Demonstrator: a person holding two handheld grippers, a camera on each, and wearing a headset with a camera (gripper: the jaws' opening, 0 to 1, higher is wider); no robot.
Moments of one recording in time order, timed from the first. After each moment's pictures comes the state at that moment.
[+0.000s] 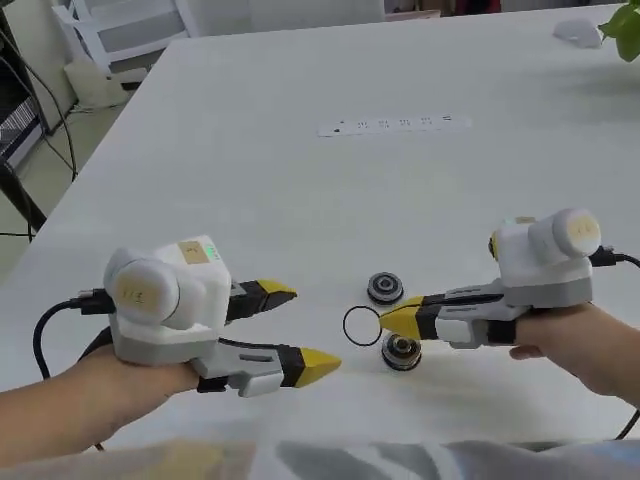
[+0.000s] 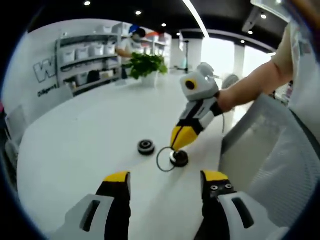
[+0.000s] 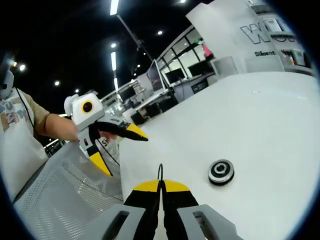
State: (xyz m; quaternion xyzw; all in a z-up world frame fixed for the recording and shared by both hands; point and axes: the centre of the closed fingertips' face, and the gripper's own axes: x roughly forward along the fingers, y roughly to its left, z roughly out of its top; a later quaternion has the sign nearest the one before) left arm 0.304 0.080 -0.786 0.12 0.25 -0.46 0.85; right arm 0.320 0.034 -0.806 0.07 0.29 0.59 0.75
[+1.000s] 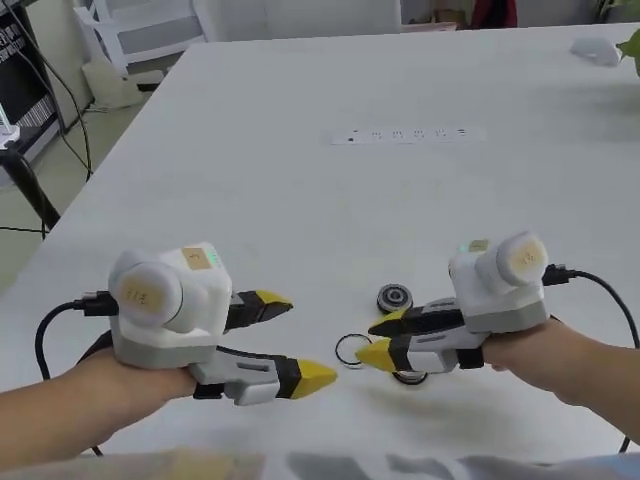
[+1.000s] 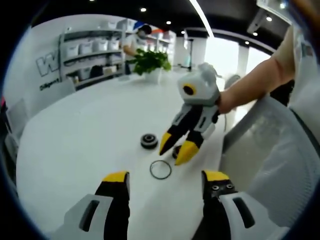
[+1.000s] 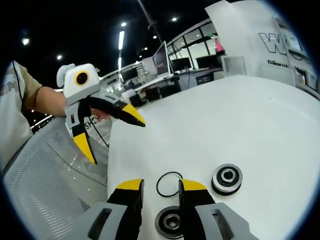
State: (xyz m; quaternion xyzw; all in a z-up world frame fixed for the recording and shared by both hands) left arm 0.304 0.088 -0.792 0.11 0.27 -0.45 0.85; right arm 0.326 0.045 -0.836 -0.03 0.29 0.60 0.75
